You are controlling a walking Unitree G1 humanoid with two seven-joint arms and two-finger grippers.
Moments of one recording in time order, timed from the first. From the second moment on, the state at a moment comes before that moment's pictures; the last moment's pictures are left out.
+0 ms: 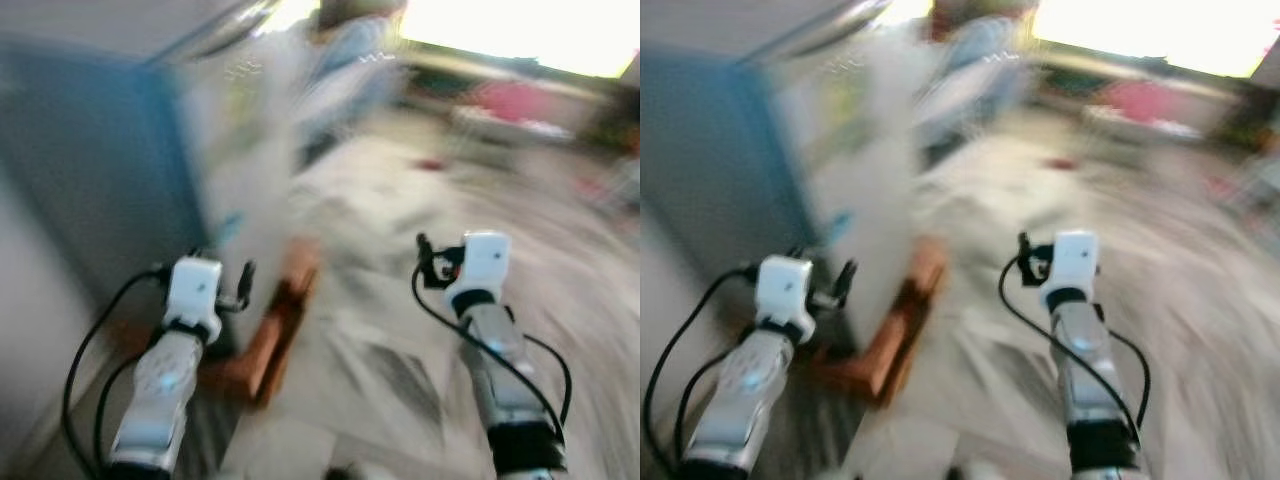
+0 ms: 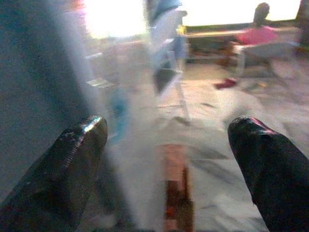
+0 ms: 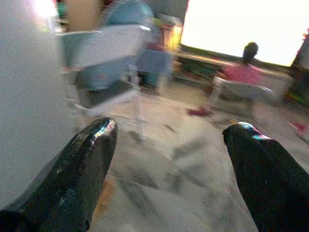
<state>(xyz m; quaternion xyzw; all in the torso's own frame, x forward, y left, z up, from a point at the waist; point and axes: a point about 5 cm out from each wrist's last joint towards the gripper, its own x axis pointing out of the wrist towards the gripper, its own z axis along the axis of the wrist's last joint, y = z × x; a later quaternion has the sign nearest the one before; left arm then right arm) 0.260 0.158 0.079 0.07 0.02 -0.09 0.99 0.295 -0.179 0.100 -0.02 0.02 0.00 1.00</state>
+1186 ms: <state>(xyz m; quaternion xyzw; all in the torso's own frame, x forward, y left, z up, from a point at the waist) 0.265 0.175 0.075 0.04 0.05 -0.01 1.00 0.294 -0.184 0.102 -0.03 0.02 0.00 1.00</state>
